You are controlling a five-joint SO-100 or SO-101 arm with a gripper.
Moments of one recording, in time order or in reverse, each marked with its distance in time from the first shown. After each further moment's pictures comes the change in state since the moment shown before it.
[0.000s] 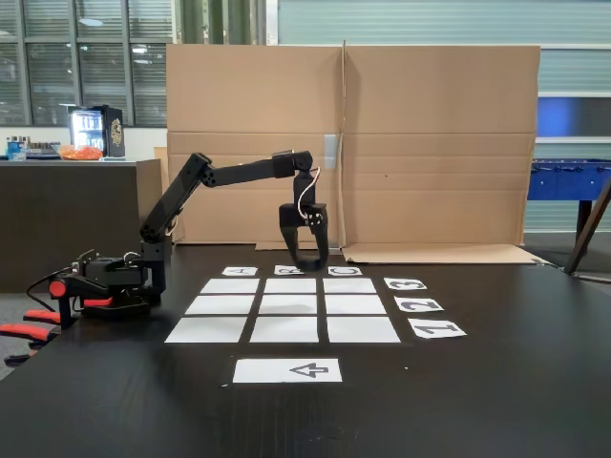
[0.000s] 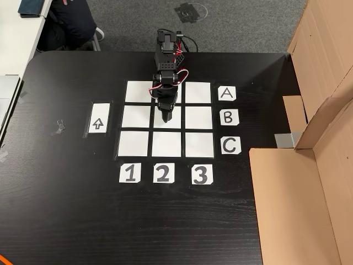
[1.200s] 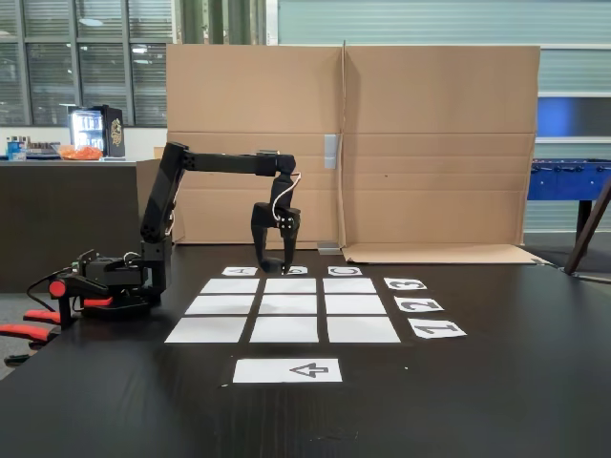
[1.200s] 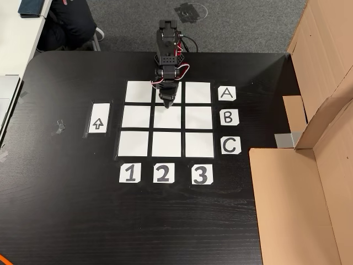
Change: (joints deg) arm -1.0 18.5 29.3 -0.6 0.0
